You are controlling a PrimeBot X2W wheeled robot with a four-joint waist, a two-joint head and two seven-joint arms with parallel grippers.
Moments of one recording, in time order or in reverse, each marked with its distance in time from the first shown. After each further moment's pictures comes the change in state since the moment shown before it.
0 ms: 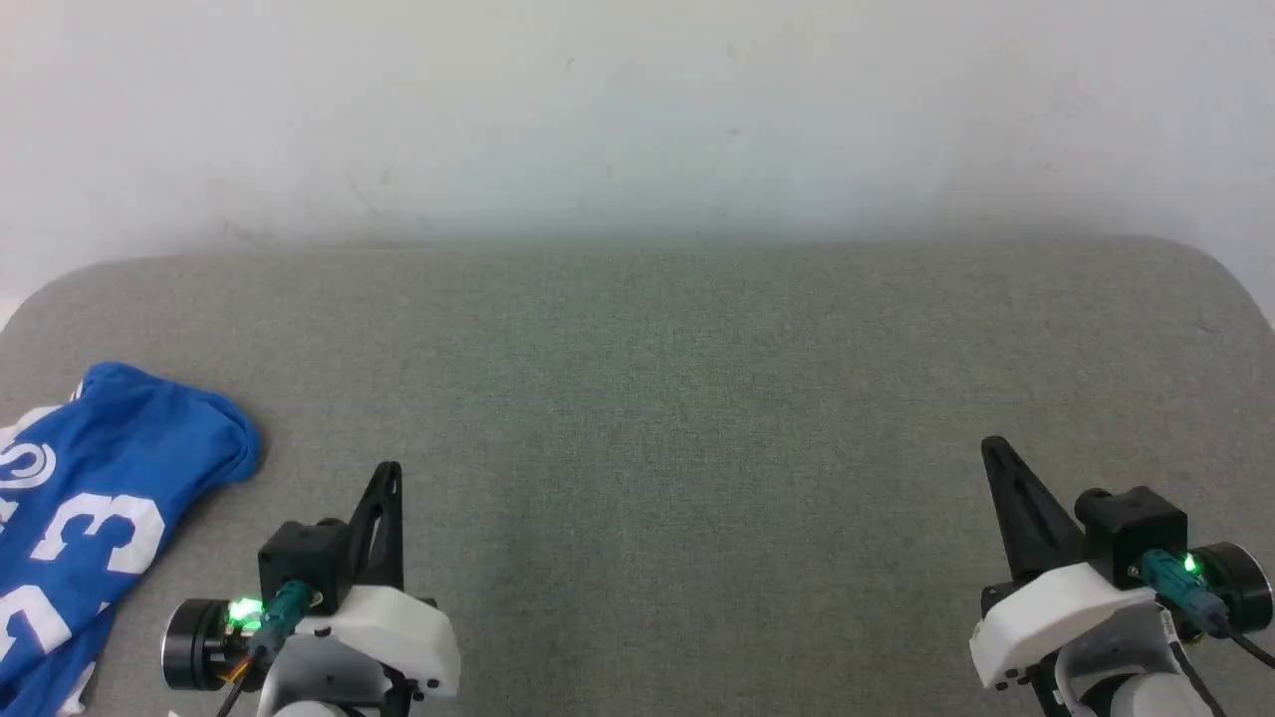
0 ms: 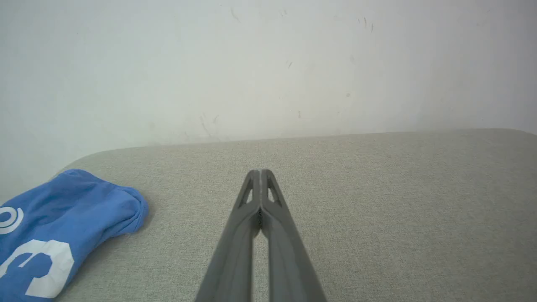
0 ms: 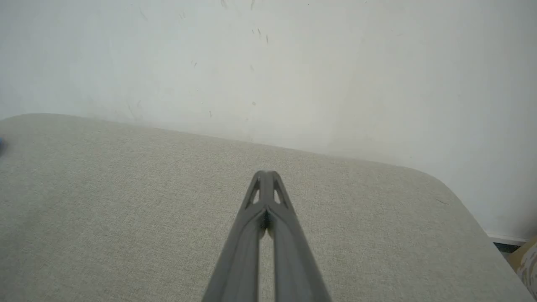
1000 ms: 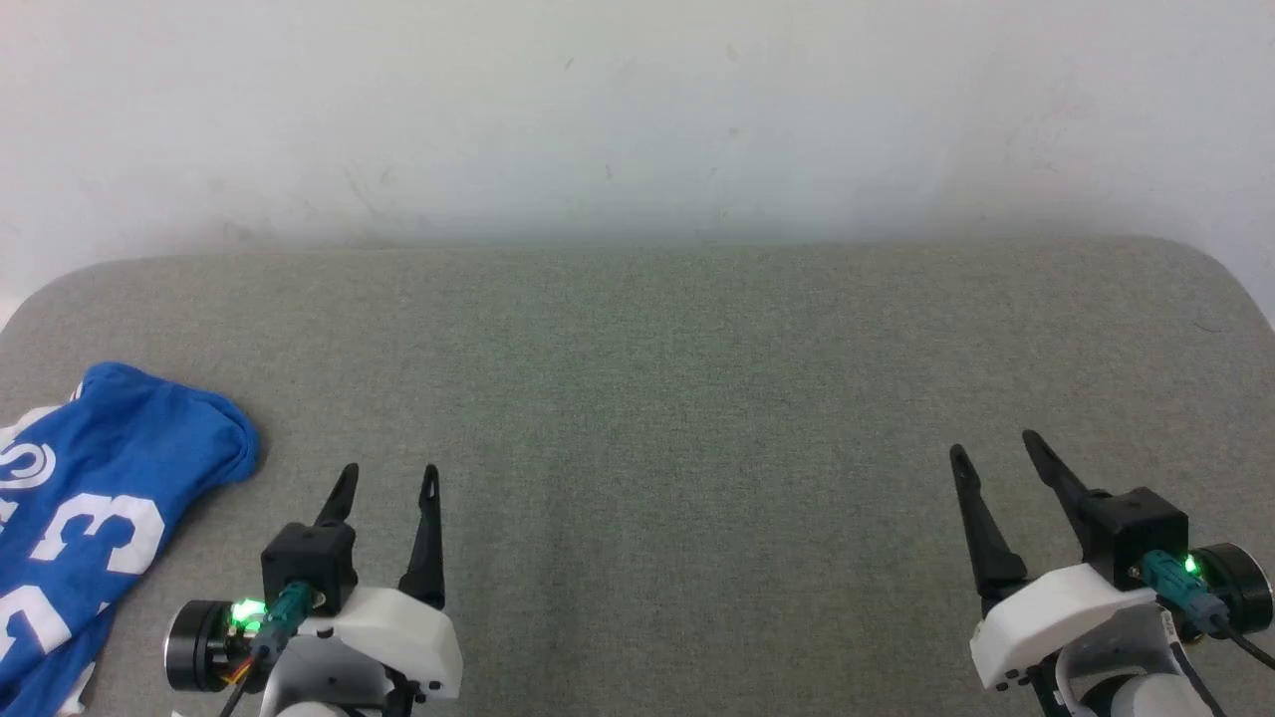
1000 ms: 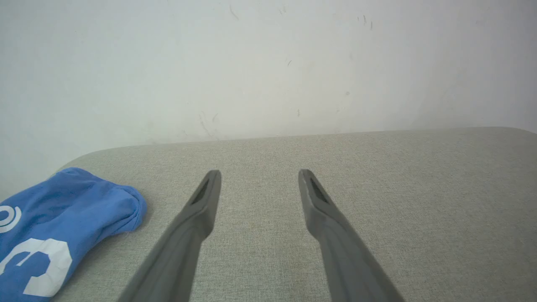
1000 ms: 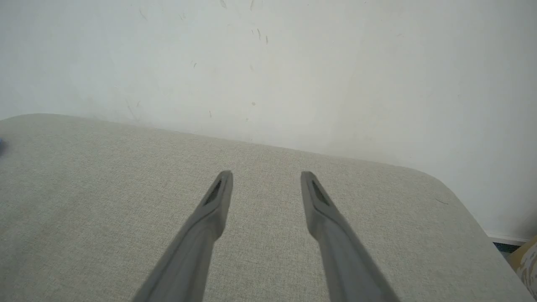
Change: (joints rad) left arm 0.000 0.001 -0.003 0.005 -0.001 0.000 -0.001; right arm 0.001 -0.001 0.000 0.000 0.001 0.000 -0.001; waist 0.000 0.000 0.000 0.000
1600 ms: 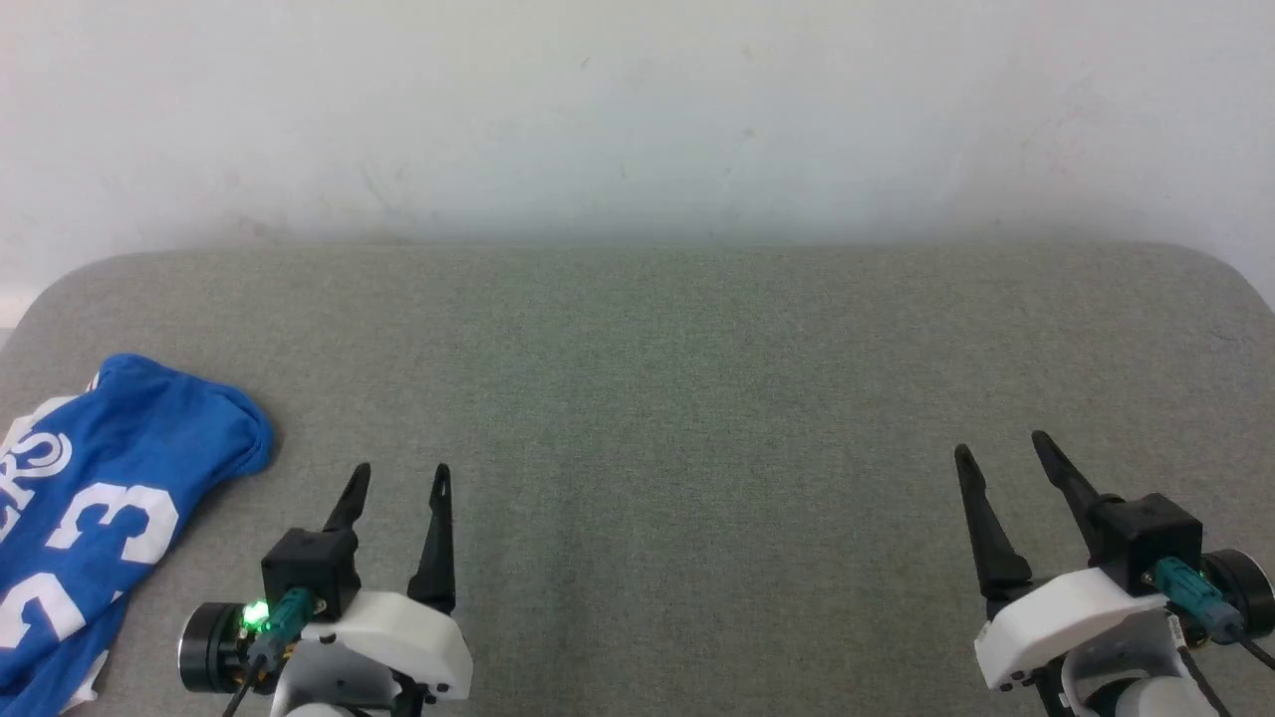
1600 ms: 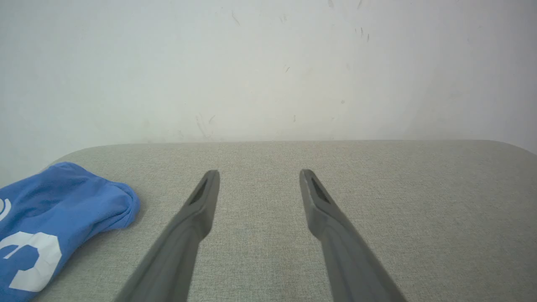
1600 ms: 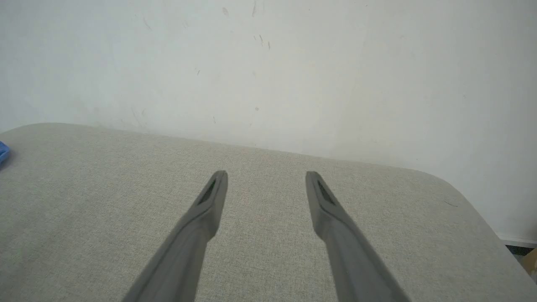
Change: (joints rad) left arm 0.000 0.000 -0.020 0.014 -0.051 -0.002 -0.037; right arm 0.002 0.000 -0.010 0.015 0.027 0.000 -0.035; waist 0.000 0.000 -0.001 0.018
